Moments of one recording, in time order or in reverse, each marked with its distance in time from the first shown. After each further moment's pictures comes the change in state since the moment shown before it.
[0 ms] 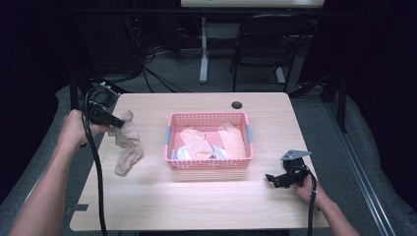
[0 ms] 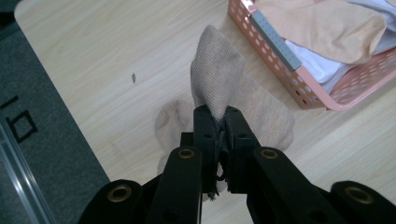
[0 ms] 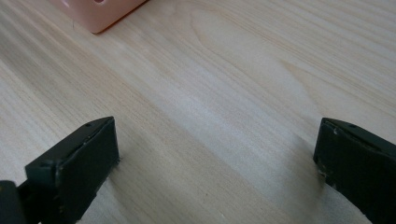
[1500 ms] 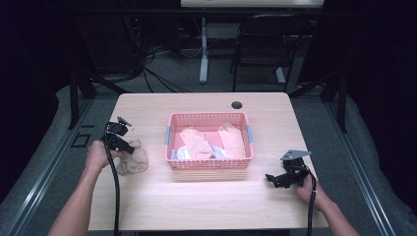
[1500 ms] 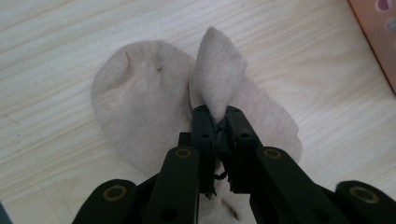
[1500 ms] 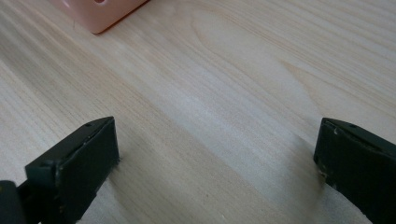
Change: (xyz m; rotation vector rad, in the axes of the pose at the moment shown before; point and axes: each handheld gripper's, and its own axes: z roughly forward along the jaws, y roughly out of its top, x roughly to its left) left arm 0.015 -0.050 0.134 0.089 -0.070 -0.167; right arm 0.000 0.000 0.000 0.001 0.005 -0.002
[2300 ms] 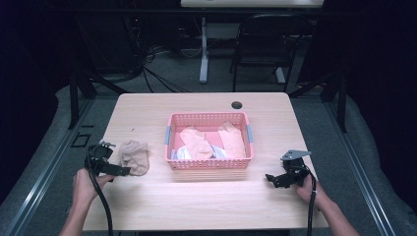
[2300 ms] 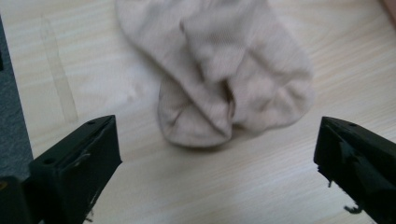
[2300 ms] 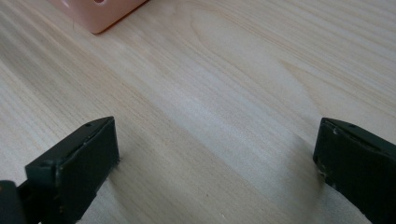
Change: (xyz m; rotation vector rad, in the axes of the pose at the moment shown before) left arm -0.020 -0.093 -0.015 -0.164 0.113 -0.093; right arm 0.000 0.000 0.000 0.002 -0.003 0.002
